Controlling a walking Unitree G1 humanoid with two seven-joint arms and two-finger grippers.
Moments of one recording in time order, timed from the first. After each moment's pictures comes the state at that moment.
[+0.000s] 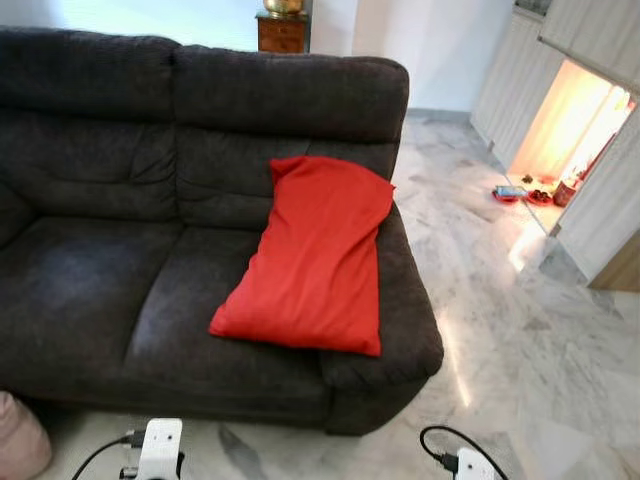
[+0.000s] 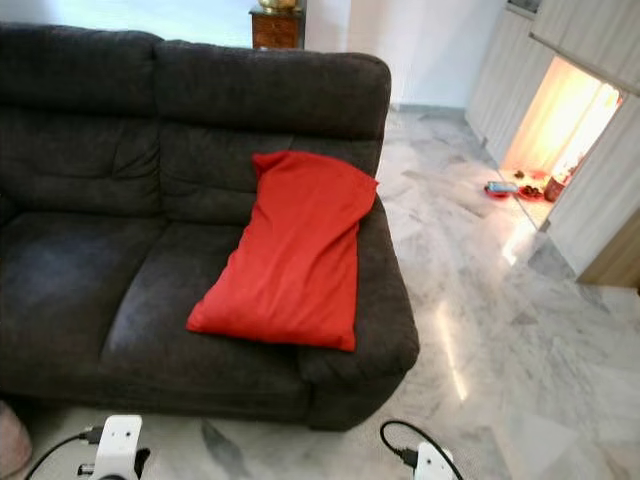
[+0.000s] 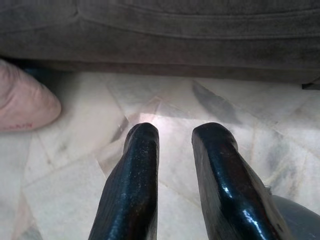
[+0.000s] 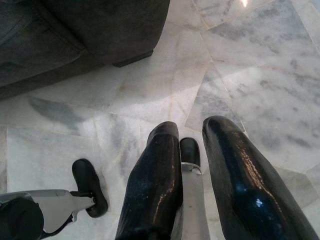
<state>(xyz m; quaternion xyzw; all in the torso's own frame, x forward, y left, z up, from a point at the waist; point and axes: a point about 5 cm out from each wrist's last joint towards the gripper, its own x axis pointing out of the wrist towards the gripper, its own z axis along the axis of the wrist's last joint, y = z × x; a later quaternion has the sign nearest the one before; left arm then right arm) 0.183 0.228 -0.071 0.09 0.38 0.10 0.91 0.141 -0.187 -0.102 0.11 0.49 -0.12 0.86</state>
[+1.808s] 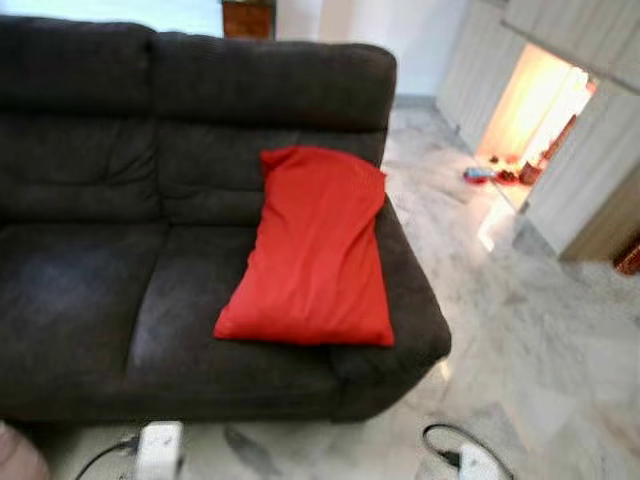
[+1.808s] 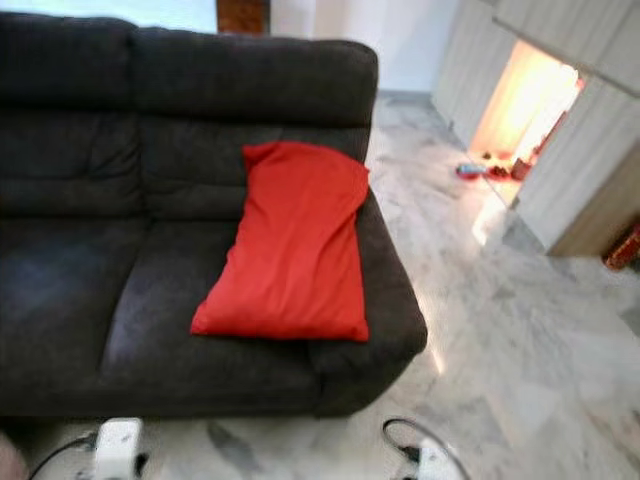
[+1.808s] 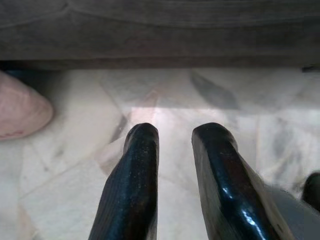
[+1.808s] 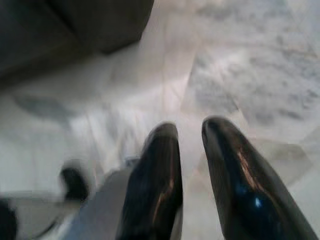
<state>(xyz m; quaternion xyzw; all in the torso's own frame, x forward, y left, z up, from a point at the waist) 0.174 0.215 -0.079 0.07 0.40 0.10 0.91 0.140 -0.201 -0.100 0.09 0.49 -0.12 0.86</state>
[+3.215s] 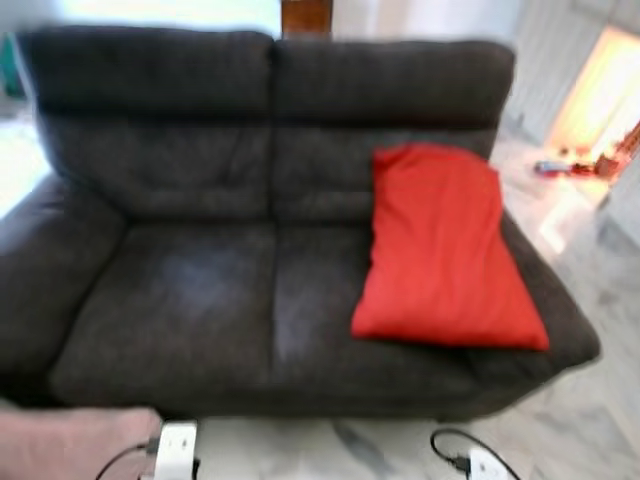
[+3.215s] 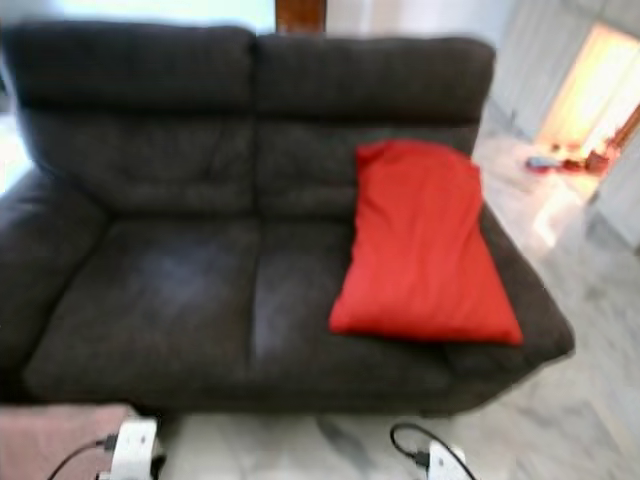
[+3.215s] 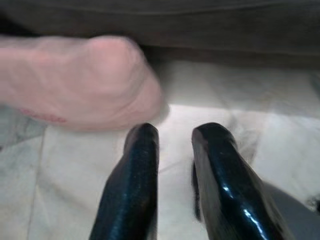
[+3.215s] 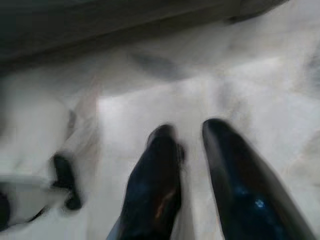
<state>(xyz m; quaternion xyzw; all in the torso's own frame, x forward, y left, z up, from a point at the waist) 0.180 0.218 -0.075 0.08 0.39 0.11 0.91 0.142 -0.189 -0.101 0.09 0.49 -0.09 0.86</state>
